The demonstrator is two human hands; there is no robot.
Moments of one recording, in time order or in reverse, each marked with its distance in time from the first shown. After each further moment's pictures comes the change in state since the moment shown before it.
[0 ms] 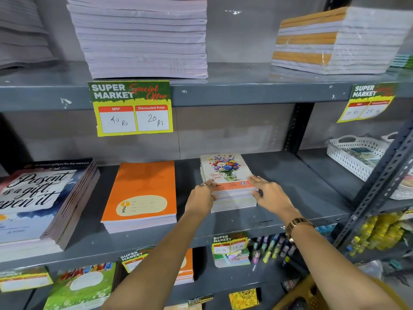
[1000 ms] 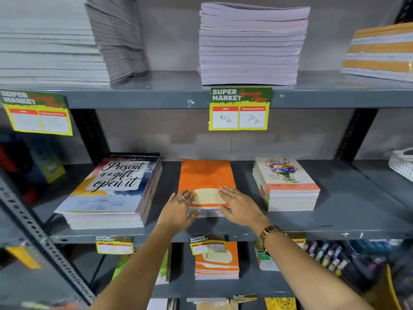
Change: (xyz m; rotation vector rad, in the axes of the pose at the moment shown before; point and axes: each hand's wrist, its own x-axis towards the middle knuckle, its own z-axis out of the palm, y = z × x) left_hand -0.096 -0.201 -0.091 0.347 0.037 0.032; right_hand 0.003 -0.221 0.078 -0.071 -0.092 -0.434
